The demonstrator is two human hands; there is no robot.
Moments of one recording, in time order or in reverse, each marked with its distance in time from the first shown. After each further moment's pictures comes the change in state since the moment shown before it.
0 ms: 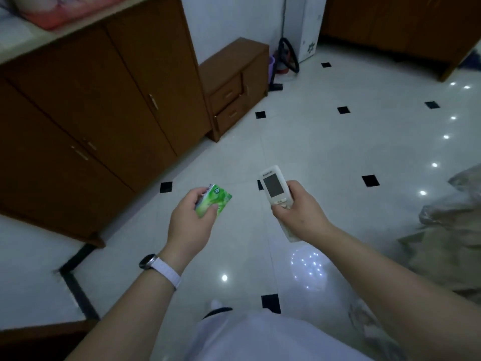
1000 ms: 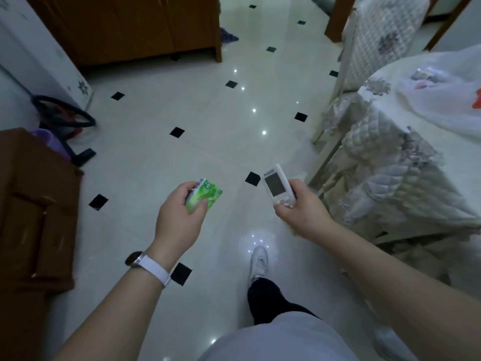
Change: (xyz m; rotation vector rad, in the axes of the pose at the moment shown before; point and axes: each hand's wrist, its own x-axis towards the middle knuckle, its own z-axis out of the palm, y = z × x) left_hand 0.423 0.210 0.373 -0.029 -0.806 0.521; right_hand 0.273 0.102 -0.242 0.089 0.764 0.584
